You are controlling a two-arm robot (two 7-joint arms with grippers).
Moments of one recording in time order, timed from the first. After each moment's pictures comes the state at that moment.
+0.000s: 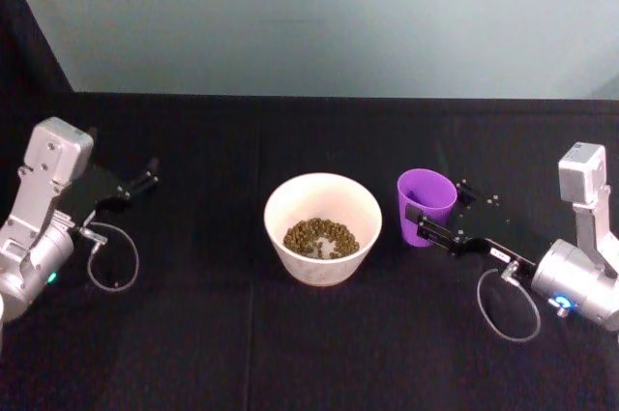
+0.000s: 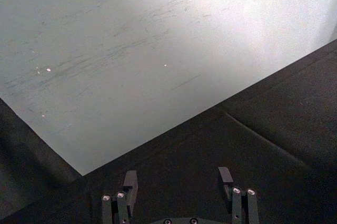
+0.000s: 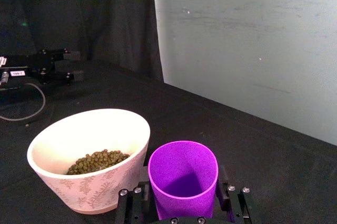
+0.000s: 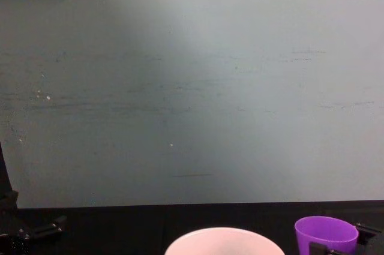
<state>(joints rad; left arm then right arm) -0.20 0.60 0.45 -1.41 -0.25 -0.12 0.03 0.28 0.46 -0.36 -1.17 0.45 -0.23 0.69</state>
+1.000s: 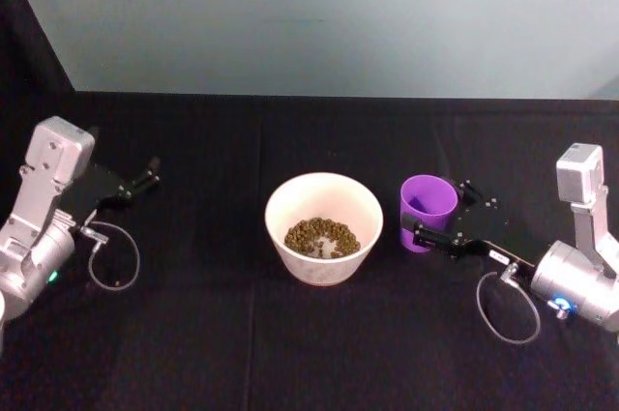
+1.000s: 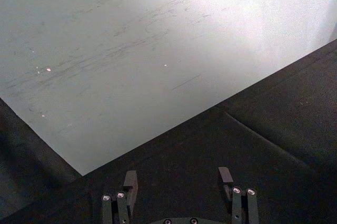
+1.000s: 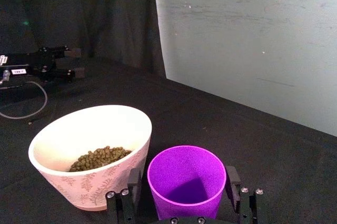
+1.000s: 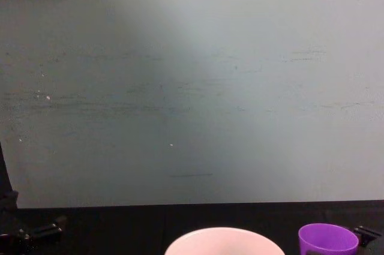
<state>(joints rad) -0.20 0.60 0.45 -1.41 -0.25 -0.12 0.03 0.28 0.46 -0.36 -1.16 0.46 -0.21 0.69</state>
